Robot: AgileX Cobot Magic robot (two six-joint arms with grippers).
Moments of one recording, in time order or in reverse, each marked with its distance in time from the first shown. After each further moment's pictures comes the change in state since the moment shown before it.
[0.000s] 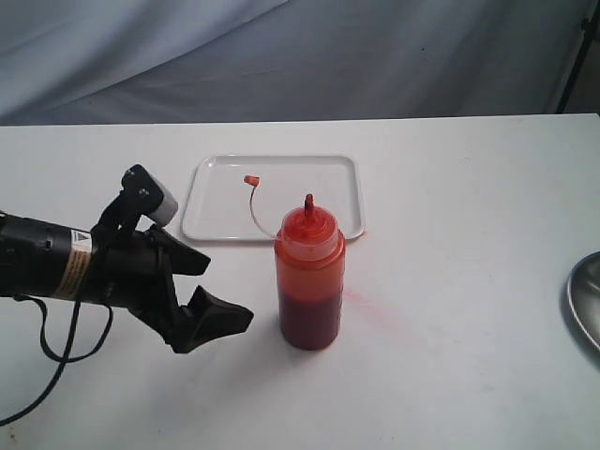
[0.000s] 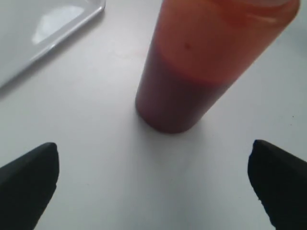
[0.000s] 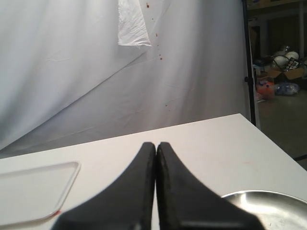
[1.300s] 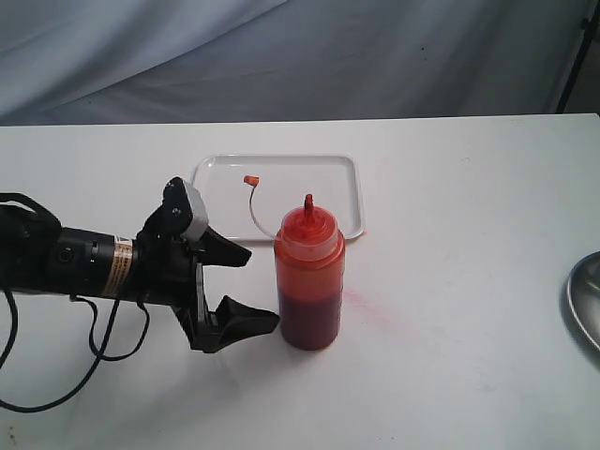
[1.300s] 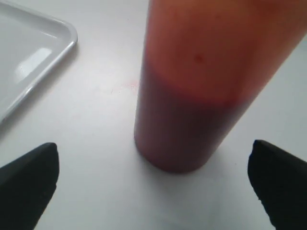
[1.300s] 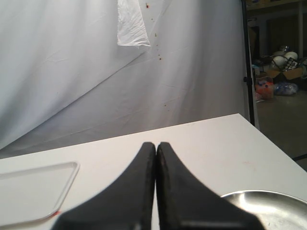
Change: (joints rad) left arm 0.000 0.242 -0.088 -0.220 -0.162 0.467; right arm 0.000 0.000 0.000 0.000 0.000 0.000
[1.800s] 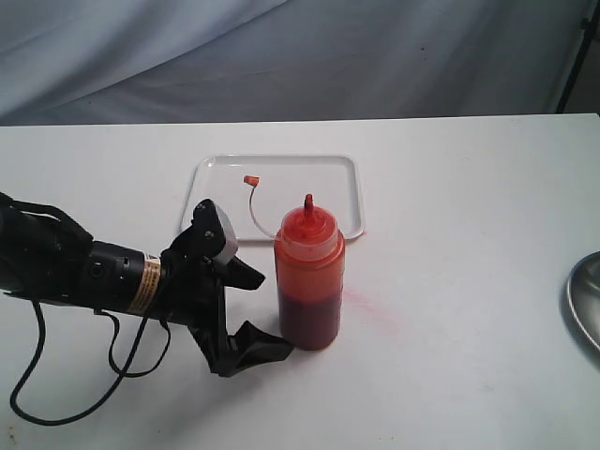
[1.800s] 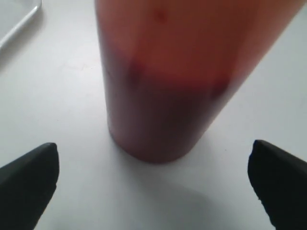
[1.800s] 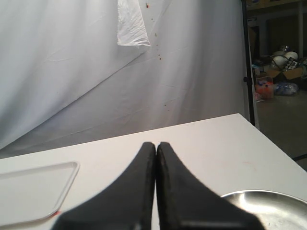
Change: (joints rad) left arm -0.094 0.030 -0.009 0.013 0.104 -0.041; right arm 0.000 0.000 0.000 0.000 0.000 0.000
